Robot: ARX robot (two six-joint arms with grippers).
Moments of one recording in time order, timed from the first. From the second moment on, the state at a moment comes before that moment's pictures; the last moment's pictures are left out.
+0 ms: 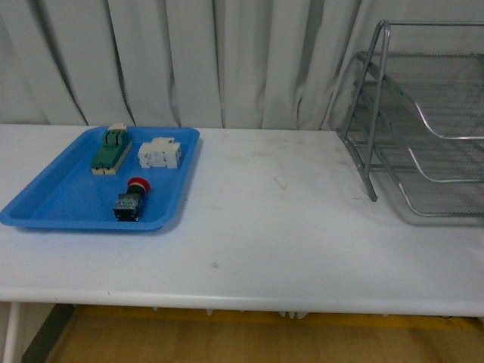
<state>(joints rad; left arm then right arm) 0.00 0.01 0.01 0.00 0.00 0.00 -0.36 2.45 1.09 1.28 -0.54 1.43</state>
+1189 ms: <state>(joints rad) 0.00 0.01 0.01 0.00 0.00 0.00 -0.56 2.22 0.56 1.29 -0.59 1.37</state>
